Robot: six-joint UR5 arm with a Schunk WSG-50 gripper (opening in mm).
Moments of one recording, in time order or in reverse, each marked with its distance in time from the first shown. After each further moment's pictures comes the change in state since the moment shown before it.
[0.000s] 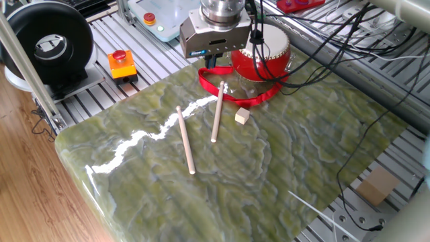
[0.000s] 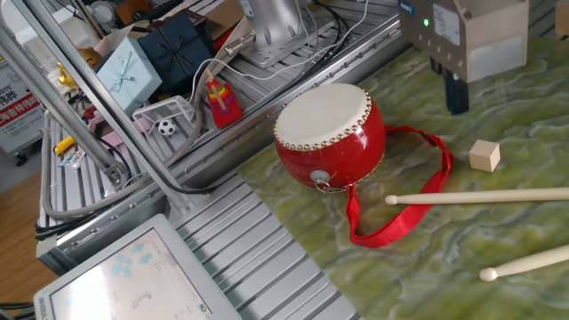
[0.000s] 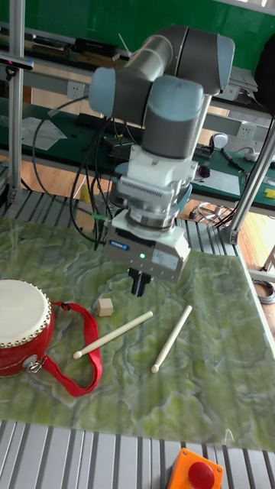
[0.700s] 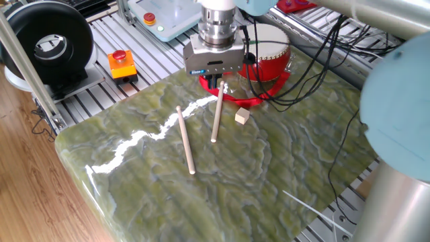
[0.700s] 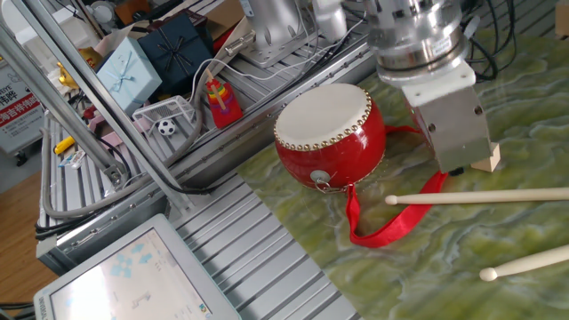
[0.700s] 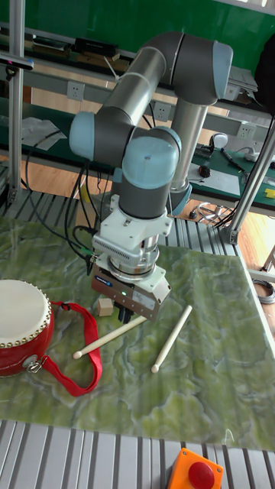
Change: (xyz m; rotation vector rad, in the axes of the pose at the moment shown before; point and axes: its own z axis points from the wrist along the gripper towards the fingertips) arm 0.009 -0.019 0.067 0.051 0.142 0.085
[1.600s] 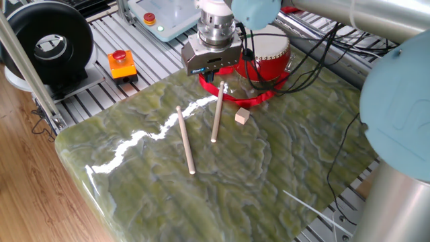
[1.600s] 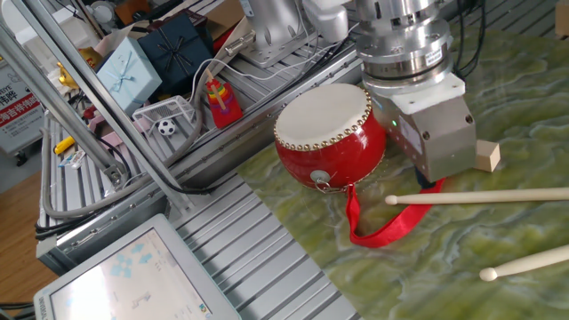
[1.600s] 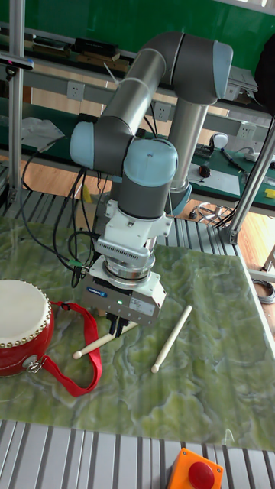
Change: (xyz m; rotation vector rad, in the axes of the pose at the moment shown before) arm -0.032 0.006 0.002 -0.019 -0.119 -0.144
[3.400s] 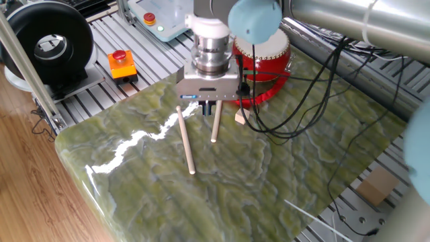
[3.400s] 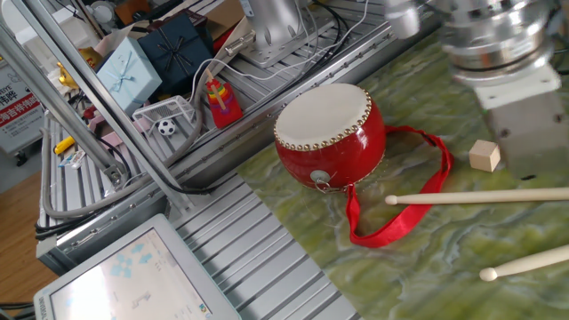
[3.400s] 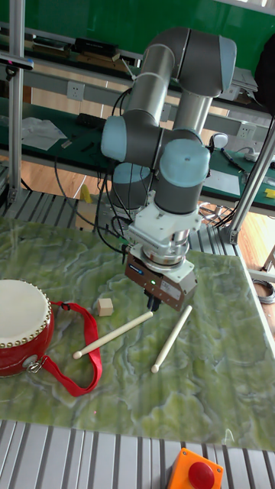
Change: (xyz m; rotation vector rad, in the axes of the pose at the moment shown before) arm 0.109 0.041 -0.002 0.030 0.115 0.304
